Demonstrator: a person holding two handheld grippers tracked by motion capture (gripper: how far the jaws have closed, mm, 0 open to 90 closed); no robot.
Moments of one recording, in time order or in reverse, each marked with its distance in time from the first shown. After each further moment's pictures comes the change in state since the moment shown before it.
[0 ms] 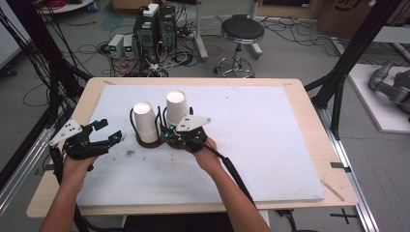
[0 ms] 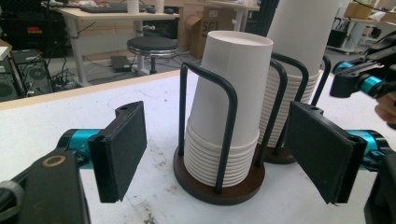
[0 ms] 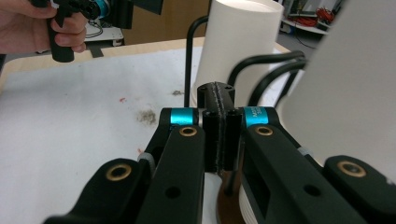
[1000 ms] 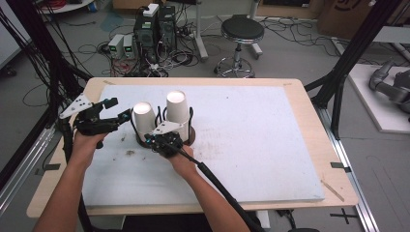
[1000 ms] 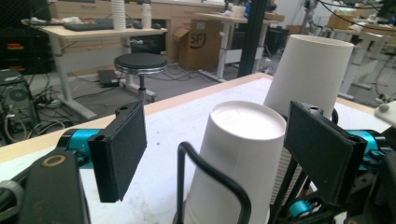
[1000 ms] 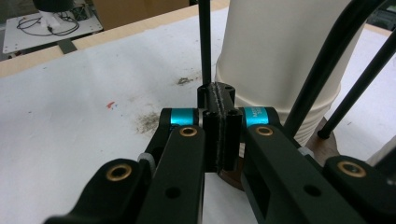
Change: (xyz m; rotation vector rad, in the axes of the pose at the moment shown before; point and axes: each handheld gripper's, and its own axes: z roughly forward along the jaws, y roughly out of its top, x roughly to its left) left arm 0.010 0.048 0.053 -0.027 -0.071 0.026; right arm 0.029 -0.013 0.072 0.112 -0.071 0.176
